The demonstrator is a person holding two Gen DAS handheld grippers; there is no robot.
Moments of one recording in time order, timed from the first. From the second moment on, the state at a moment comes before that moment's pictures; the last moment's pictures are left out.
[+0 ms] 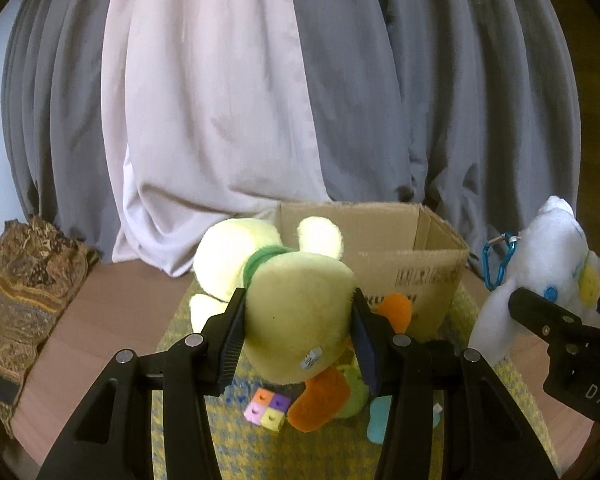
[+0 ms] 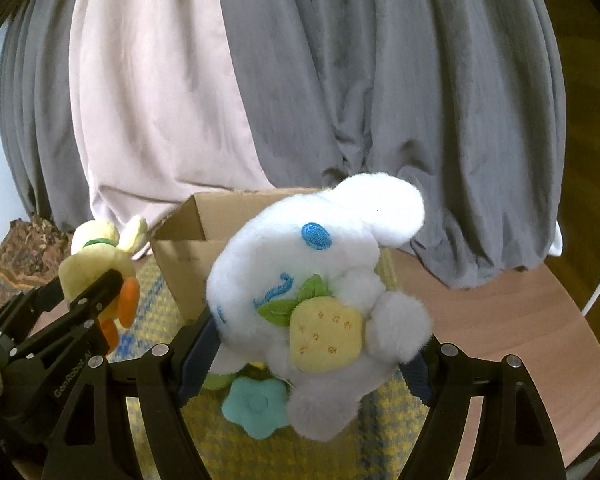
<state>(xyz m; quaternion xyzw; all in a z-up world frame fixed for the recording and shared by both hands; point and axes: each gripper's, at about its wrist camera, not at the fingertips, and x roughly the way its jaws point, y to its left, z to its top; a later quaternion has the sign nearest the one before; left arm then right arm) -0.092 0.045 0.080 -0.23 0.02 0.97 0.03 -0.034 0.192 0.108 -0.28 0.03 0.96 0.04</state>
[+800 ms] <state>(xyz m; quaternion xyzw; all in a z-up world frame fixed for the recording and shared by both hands) -0.169 0.052 0.122 -0.22 0.03 0.97 0.05 -0.112 0.202 0.149 -0.26 0.04 0.96 0.04</state>
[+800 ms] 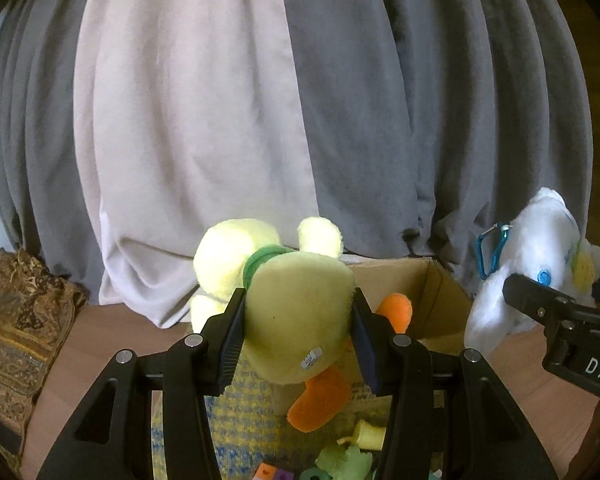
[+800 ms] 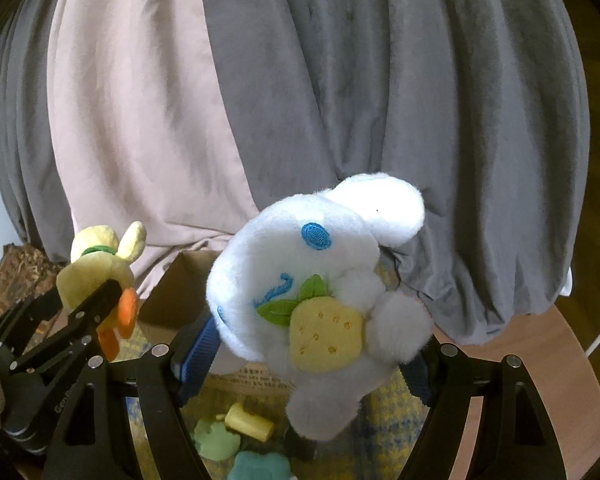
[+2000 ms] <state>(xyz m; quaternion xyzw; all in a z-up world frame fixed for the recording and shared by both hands) -0.251 0.058 0.120 -0.26 0.03 0.96 0.06 -0.208 0.221 0.141 -0.33 0.05 0.94 0.05</state>
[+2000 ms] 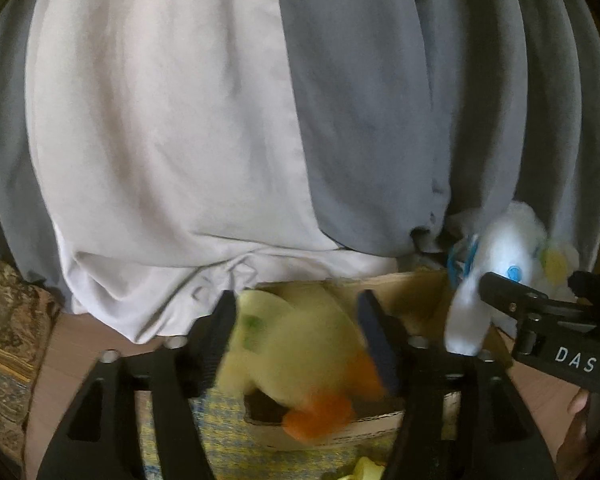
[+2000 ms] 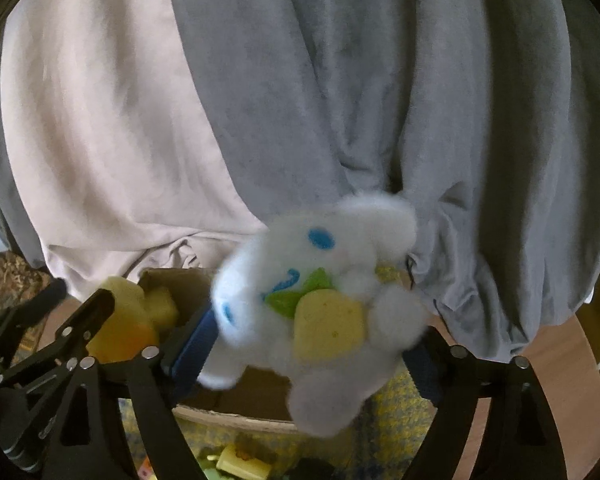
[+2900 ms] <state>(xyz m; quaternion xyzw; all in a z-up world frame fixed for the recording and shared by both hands) -0.233 0.047 0.118 -0.26 0.03 0.97 0.02 -0.182 0.232 0.142 -0.32 0.07 0.94 0.07</state>
